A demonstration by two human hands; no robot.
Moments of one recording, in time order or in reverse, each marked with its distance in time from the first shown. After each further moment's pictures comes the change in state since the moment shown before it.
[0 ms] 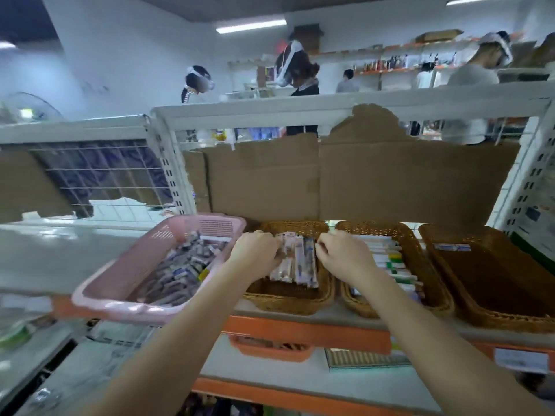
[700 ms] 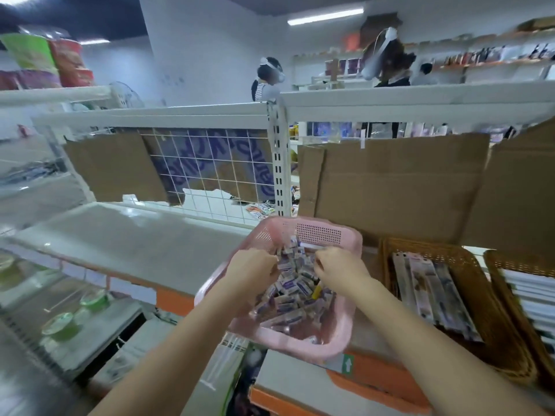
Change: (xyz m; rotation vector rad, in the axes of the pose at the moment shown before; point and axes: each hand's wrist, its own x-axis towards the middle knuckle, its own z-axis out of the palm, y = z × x) left_hand -0.088 -0.240 0.062 0.029 -0.132 -0.218; right_hand 0.129 -0.218 0.117 0.021 -0.250 -0.155
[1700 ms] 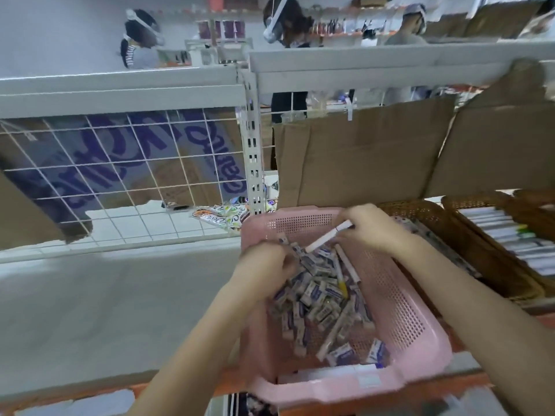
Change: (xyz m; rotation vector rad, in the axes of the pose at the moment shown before) left_hand 0.078 -0.073 0.042 -0.449 0.086 0.434; right_hand 0.053 -0.013 -0.031 0.040 -0.052 0.460
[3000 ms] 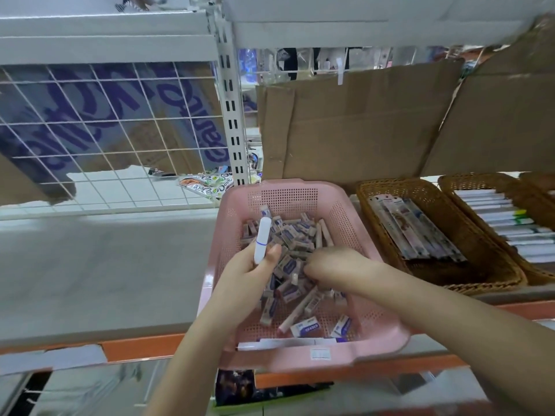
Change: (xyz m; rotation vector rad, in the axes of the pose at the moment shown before) left_hand -0.068 0.062 0.006 -0.946 0.155 -0.355; right_hand -0.041 -0.003 0.078 -0.587 -0.408 -0.483
